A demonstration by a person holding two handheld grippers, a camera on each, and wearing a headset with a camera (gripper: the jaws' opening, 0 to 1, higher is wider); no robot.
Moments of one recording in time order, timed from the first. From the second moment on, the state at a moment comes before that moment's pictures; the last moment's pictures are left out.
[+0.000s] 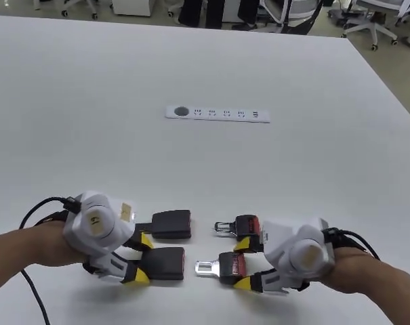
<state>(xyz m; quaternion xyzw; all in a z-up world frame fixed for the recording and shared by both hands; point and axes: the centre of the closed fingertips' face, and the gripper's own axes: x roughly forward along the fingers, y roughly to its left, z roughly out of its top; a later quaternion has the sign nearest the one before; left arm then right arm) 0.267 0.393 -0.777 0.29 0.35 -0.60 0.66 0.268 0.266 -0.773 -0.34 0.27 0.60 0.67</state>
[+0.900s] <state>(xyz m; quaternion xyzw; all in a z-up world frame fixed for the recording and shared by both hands) 0.265 0.395 -0.776 0.29 0.36 -0.60 0.66 0.268 0.298 -0.774 -0.33 0.27 0.61 0.67</state>
